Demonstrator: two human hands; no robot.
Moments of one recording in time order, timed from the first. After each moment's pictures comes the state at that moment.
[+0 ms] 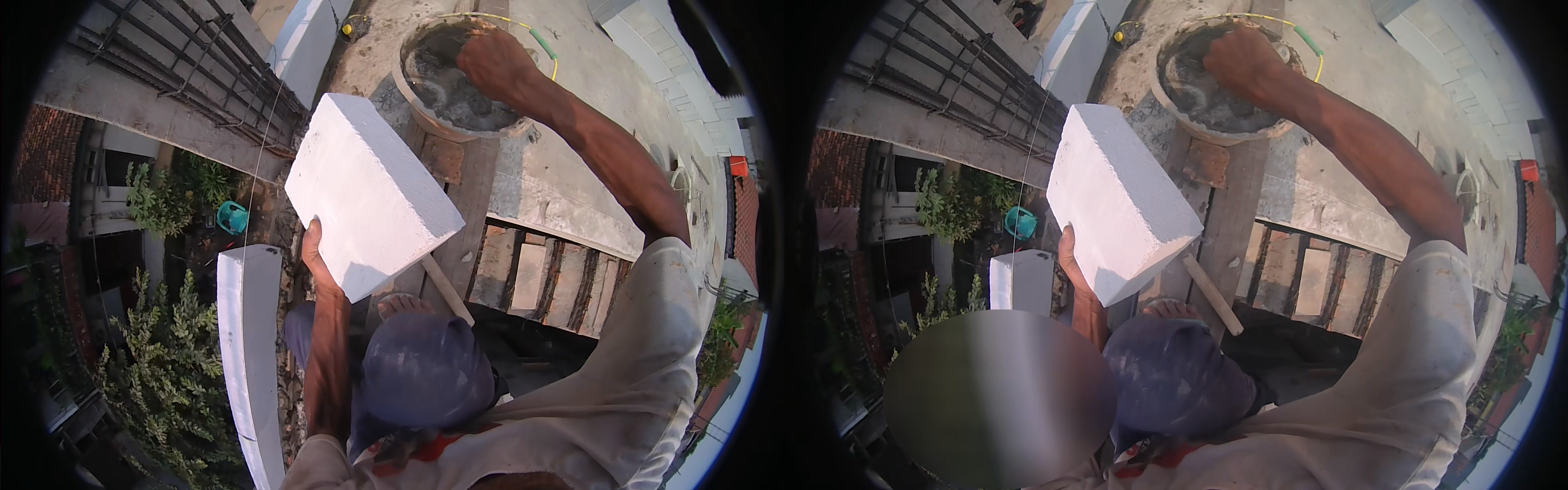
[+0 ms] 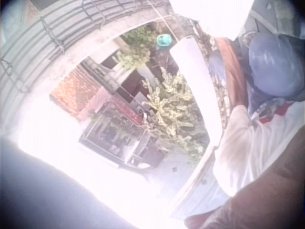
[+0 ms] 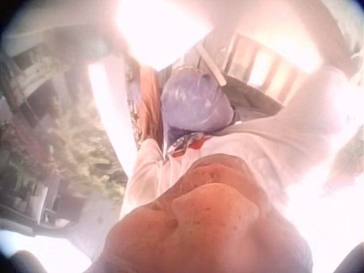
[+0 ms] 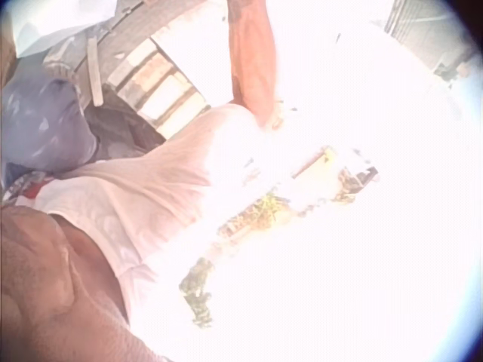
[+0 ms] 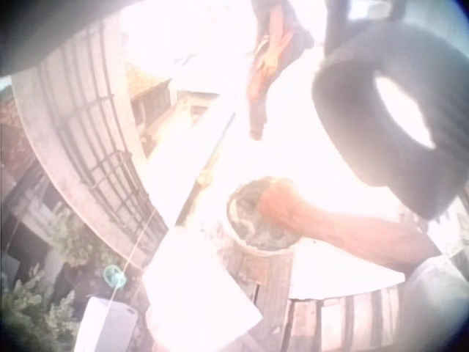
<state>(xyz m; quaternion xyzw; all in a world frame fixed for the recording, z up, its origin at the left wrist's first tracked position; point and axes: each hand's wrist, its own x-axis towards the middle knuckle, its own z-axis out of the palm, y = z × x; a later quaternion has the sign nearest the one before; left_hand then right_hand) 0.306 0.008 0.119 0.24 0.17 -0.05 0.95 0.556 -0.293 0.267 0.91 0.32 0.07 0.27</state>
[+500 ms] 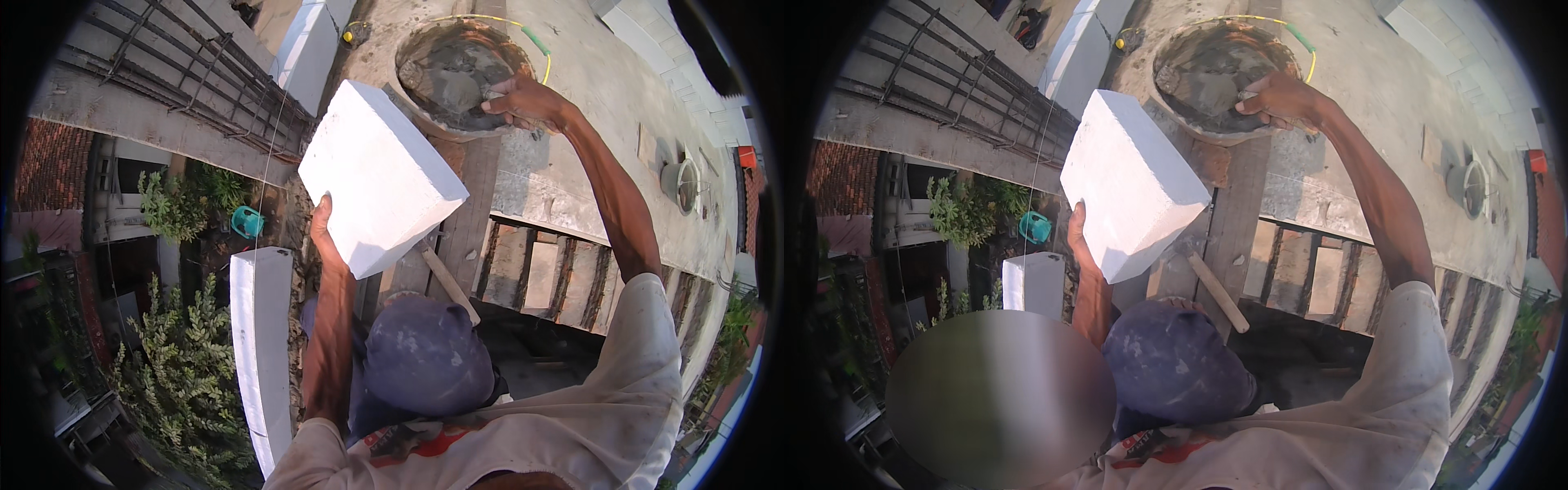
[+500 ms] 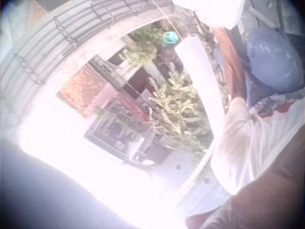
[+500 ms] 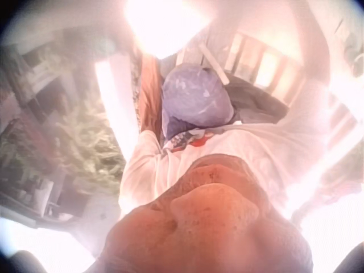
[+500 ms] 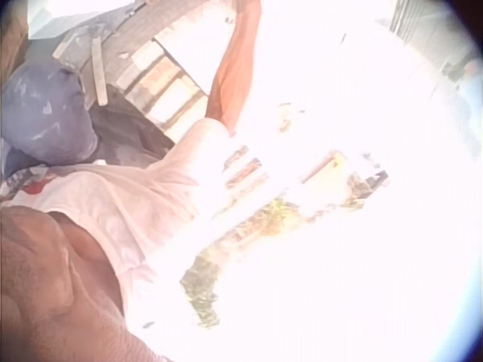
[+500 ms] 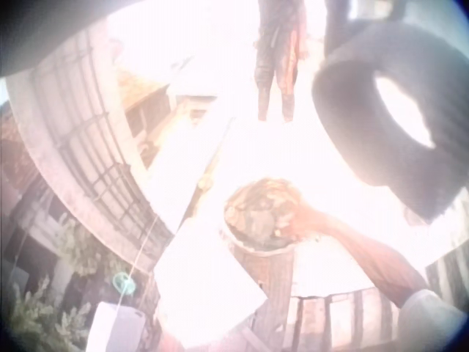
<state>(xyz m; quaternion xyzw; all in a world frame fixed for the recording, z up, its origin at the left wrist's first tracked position) 0.341 -0.007 0.127 0.28 0.14 -0.07 0.95 0.517 -0.378 0.249 0.86 0.00 -0.28 -0.43</state>
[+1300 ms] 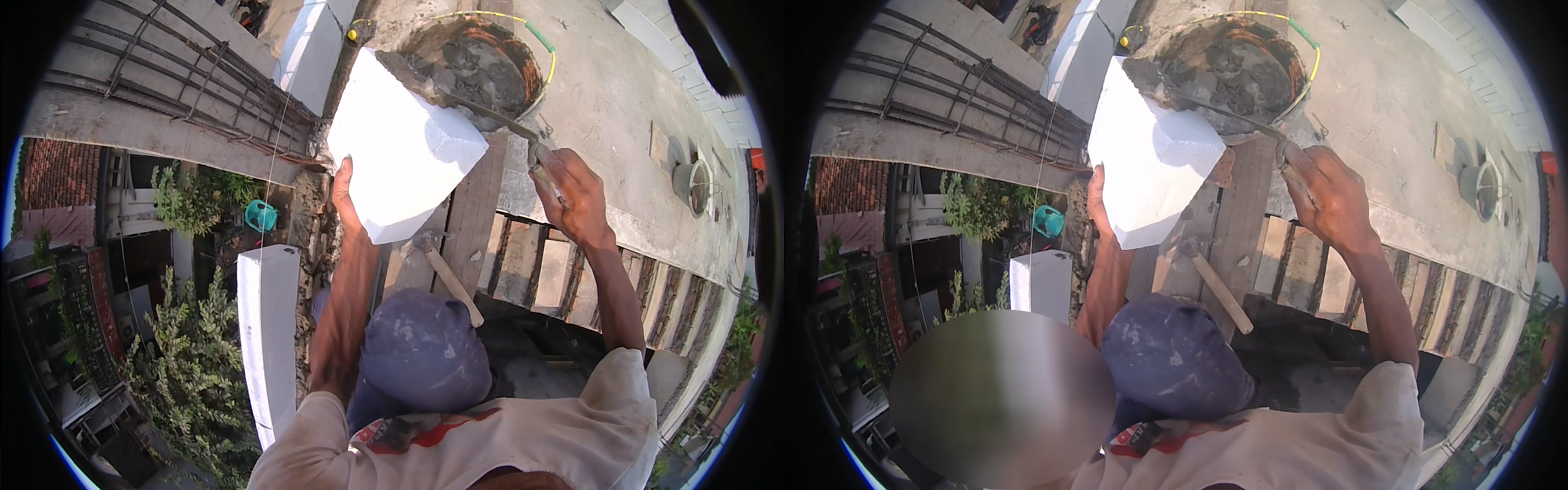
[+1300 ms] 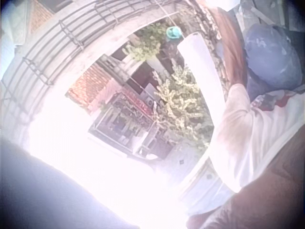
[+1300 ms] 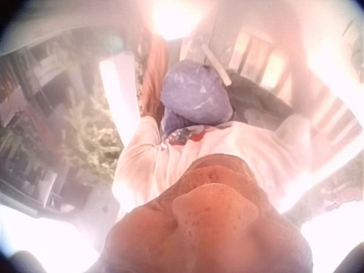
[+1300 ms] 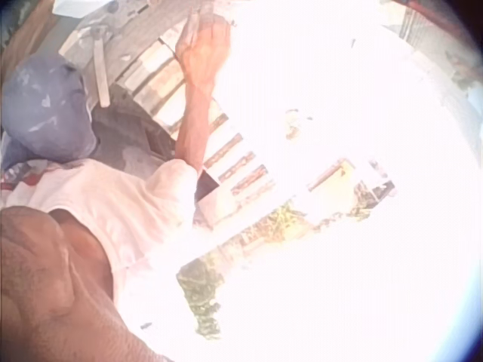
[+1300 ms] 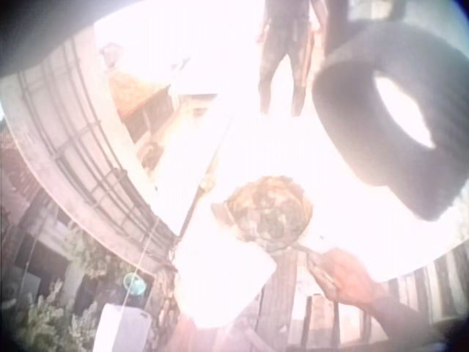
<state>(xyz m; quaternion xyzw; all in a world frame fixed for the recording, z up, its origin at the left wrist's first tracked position) 0.400 -0.058 0.130 0.19 0.08 -0.09 0.97 0.358 -0.392 0.258 0.93 0.23 0.18 -0.20</state>
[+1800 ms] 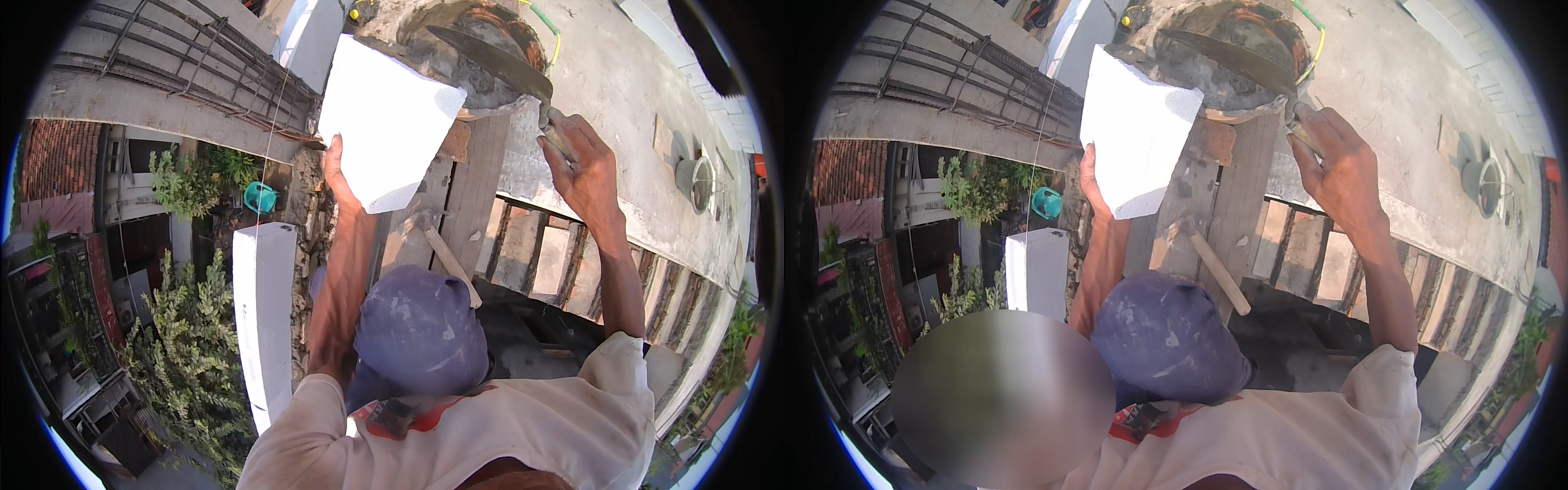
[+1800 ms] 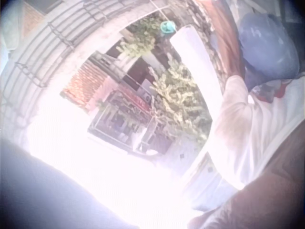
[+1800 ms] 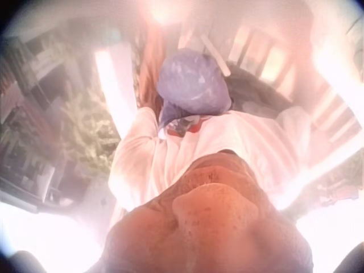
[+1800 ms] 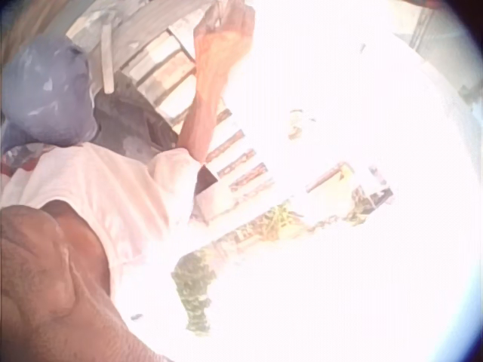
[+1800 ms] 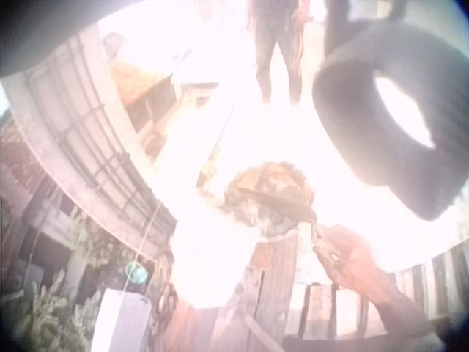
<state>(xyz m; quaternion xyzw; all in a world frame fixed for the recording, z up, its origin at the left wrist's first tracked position) 0.400 -0.050 0.115 0.22 0.10 -0.02 0.97 0.360 -0.384 0.278 0.95 0.14 0.15 -0.24</state>
